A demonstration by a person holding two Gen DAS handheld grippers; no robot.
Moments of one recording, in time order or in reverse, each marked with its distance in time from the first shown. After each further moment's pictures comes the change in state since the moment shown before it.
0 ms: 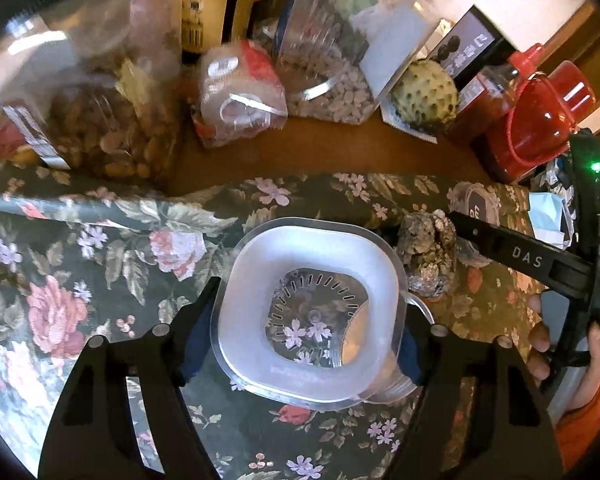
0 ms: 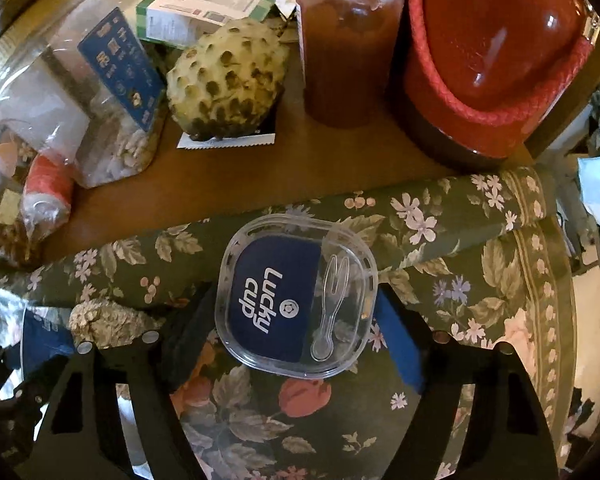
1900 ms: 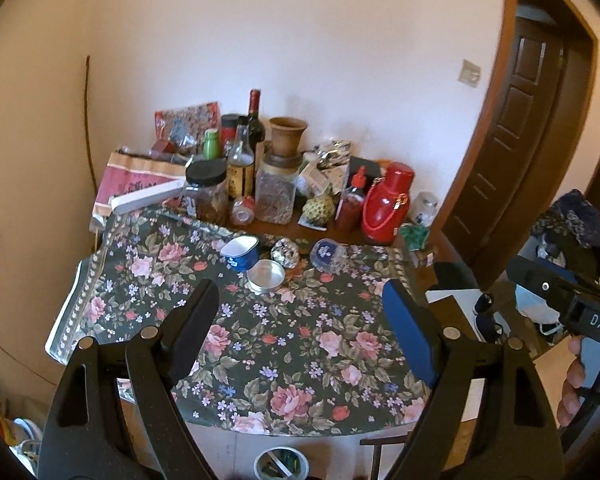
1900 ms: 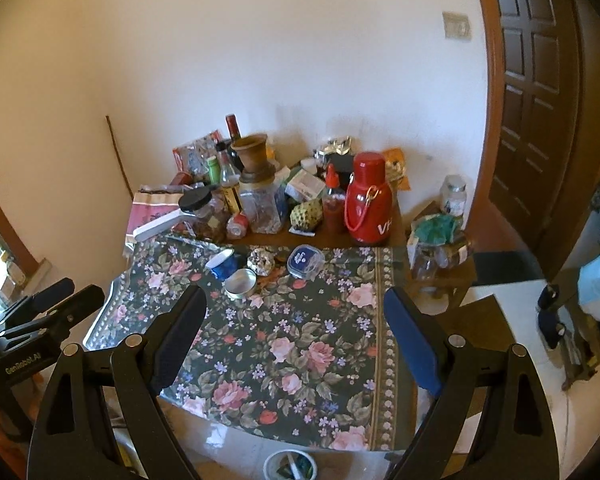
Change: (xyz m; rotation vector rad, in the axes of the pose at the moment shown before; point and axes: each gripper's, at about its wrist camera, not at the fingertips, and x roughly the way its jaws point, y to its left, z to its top) left arm -0.302 -0.205 -0.218 -0.069 -0.554 0.208; right arm -0.341 -0.136 -0.199 -0.258 -0.516 0.300
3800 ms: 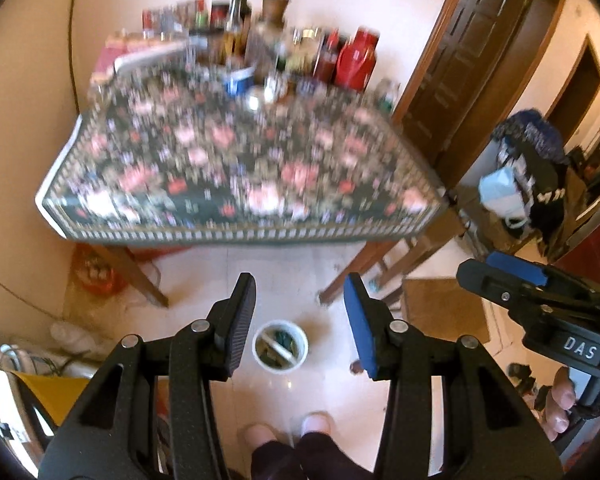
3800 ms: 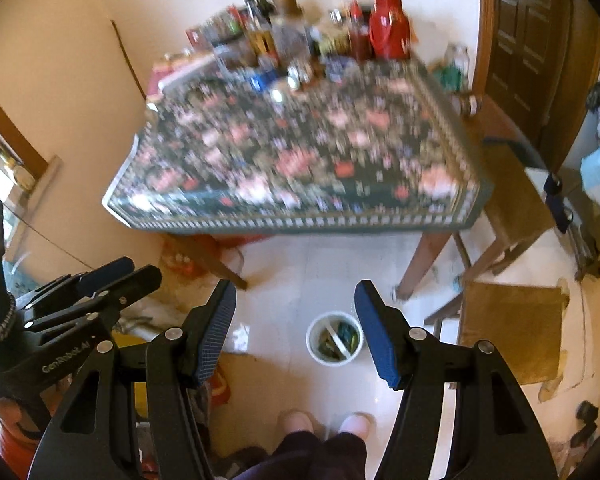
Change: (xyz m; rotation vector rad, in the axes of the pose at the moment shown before) left arm -0.102 0.071 -0.223 0.063 0.257 -0.169; right arm -0.047 0.105 -0.232 0.060 0.290 -0.014
